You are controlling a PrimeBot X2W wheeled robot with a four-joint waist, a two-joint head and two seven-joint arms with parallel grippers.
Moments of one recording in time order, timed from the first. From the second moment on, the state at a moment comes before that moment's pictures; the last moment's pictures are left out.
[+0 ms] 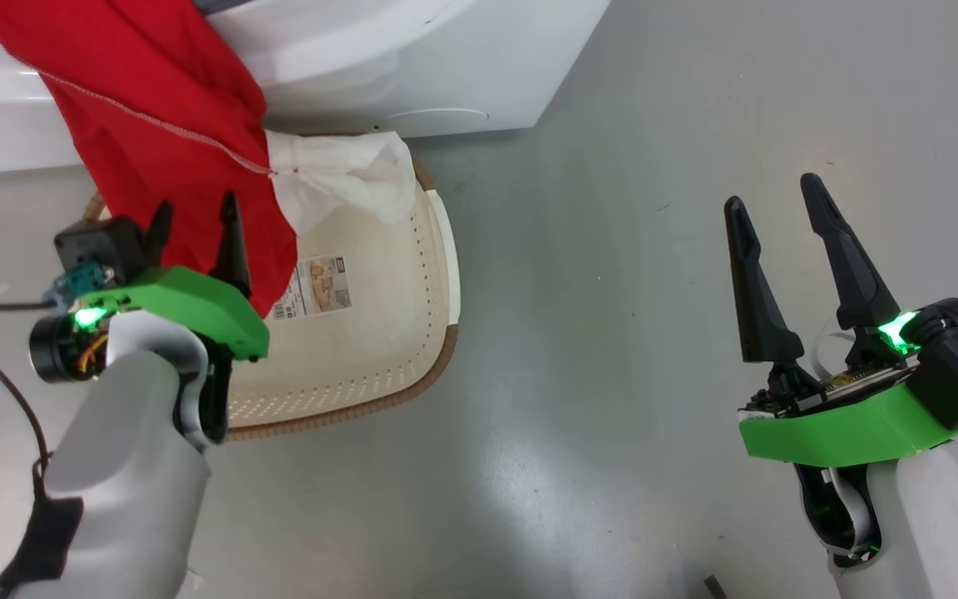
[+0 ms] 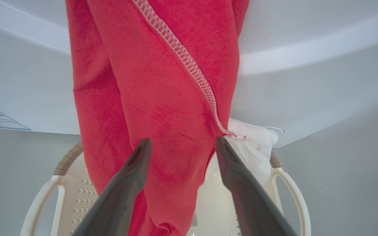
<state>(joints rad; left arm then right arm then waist) -0.87 0.12 -0.28 0.99 -0.55 0.04 -0.25 -0.27 -0.05 0.07 -0.02 0.30 0.12 -0.26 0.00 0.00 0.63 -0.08</state>
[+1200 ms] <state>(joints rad) -0.40 0.15 -0.19 0.07 -0.40 0.19 -0.17 -0.25 -0.05 0.05 -0.03 0.30 0.12 -0.26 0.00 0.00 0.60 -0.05</state>
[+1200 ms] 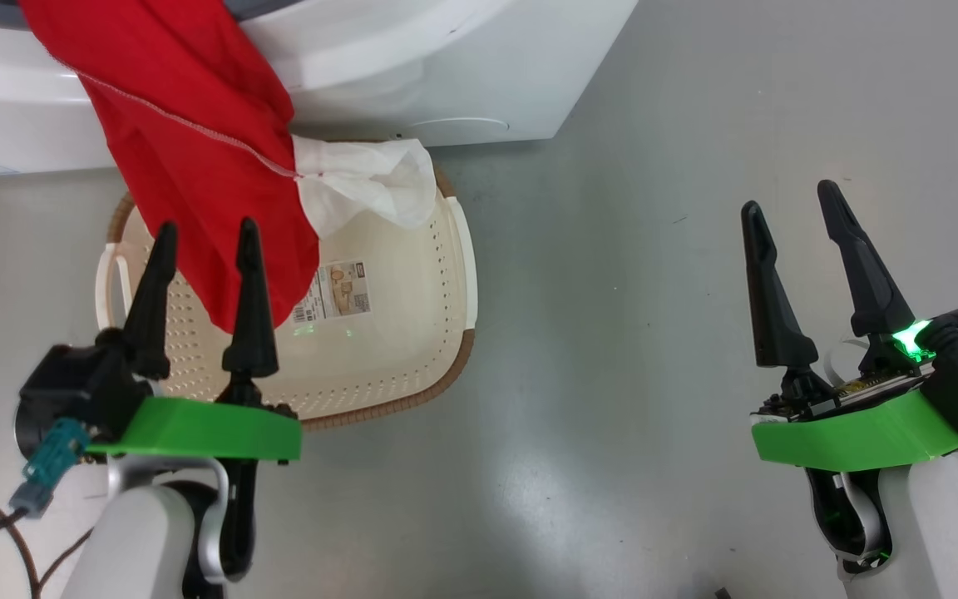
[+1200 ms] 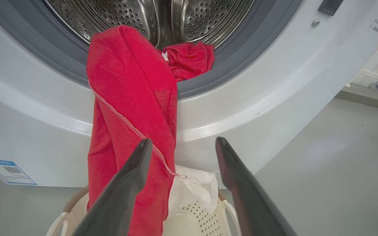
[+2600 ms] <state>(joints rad) -0.27 0.19 -0.18 -0.12 -0.42 0.25 -0.08 -0.25 -0.05 0.04 -0.04 0.30 0.12 -0.26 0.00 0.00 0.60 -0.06</state>
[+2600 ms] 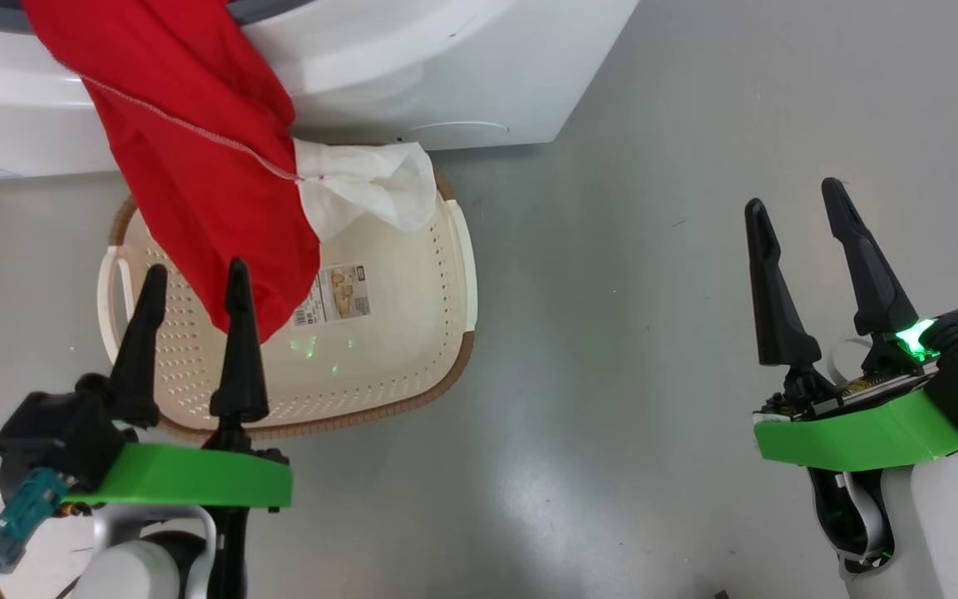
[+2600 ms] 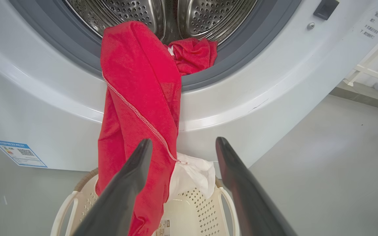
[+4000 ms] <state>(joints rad) -0.84 0.16 -0.16 0.65 -0.45 0.19 -0.19 -0.26 -0.05 0.08 -0.03 0.32 0.12 -0.26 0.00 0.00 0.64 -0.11</state>
